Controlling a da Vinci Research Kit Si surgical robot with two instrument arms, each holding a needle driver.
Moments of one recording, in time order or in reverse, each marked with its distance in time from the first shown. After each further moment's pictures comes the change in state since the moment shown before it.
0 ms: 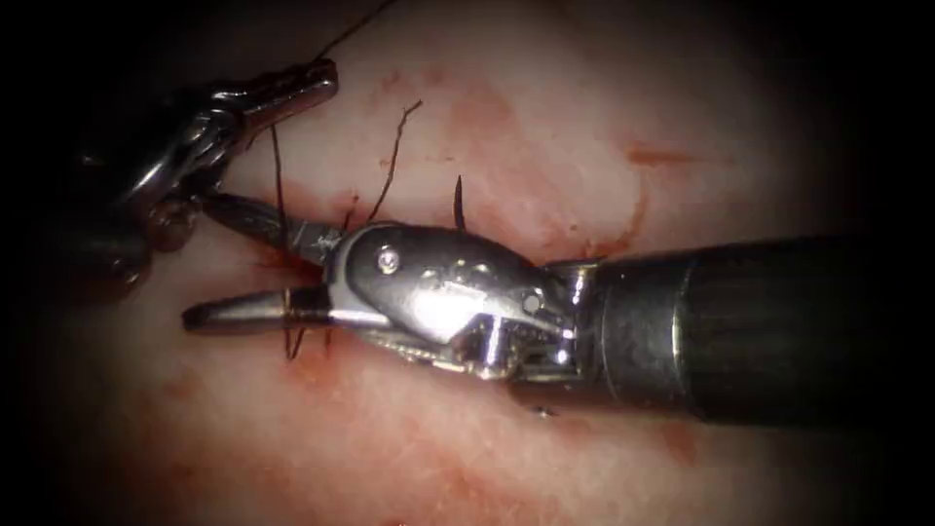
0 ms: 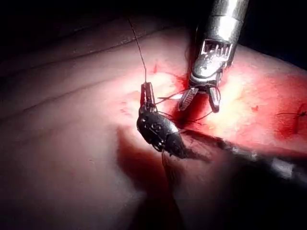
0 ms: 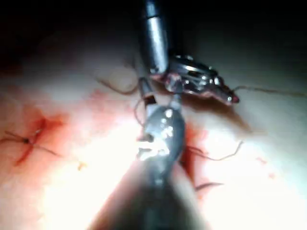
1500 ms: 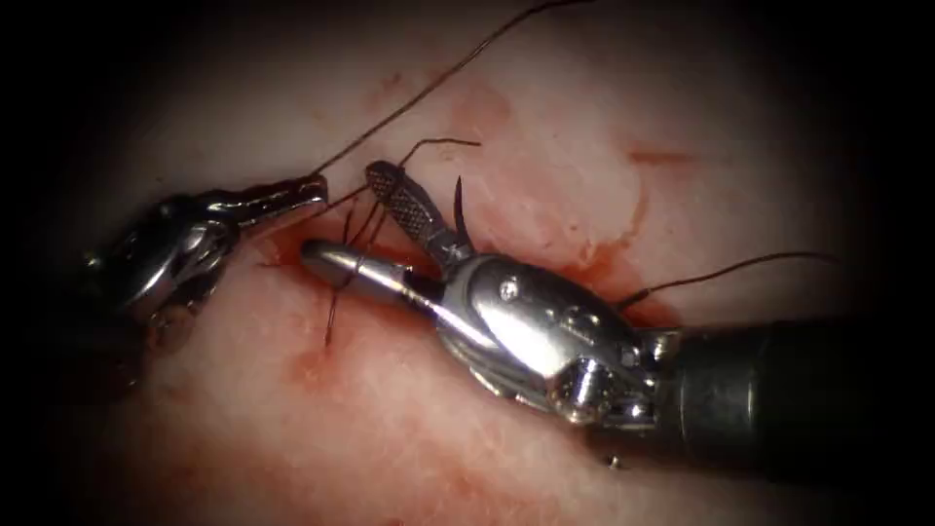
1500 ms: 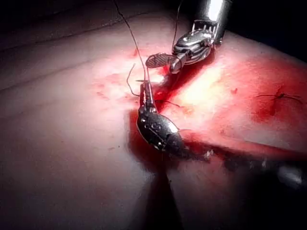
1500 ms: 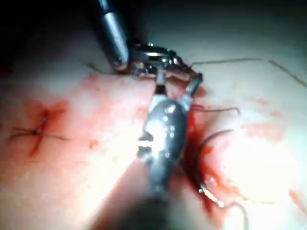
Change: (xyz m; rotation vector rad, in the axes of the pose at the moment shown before) right arm -0.001 0.000 -0.007 -0.653 0.210 0.134; left arm -0.005 0.004 -0.004 0.031 -0.003 -0.002
